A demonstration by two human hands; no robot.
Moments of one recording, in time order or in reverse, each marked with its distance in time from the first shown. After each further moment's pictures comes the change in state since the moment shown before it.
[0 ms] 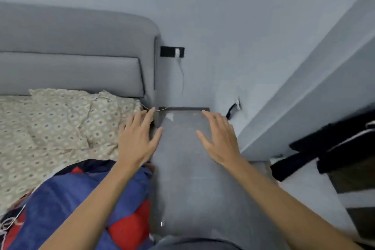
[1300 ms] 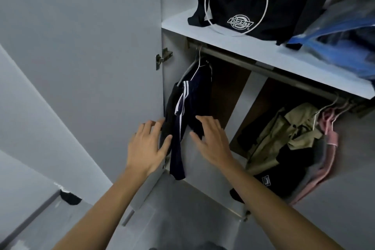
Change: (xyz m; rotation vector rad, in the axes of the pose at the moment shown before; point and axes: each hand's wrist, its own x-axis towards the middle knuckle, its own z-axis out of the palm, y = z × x) left_hand 0.119 0.641 0.211 -0.337 -0.313 0.959; right_hand -0.155 0.458 -0.300 -0.168 0.448 0.833
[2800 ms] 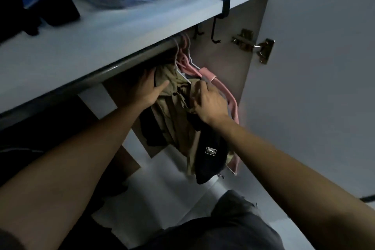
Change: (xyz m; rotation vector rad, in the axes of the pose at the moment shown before) left_hand 0.326 0.389 0.335 -0.387 -0.655 0.935; right_hand -0.024 0.283 -0.088 -0.390 0.585 1.150
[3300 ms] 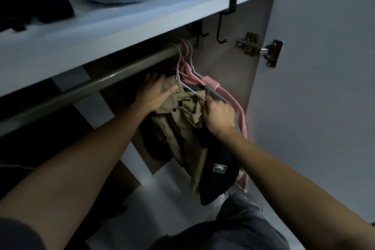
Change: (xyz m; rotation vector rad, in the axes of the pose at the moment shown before) left_hand 0.038 -0.008 0.008 0.290 0.068 0.275; right_hand 0.015 0.016 0.031 -0.152 0.118 0.011
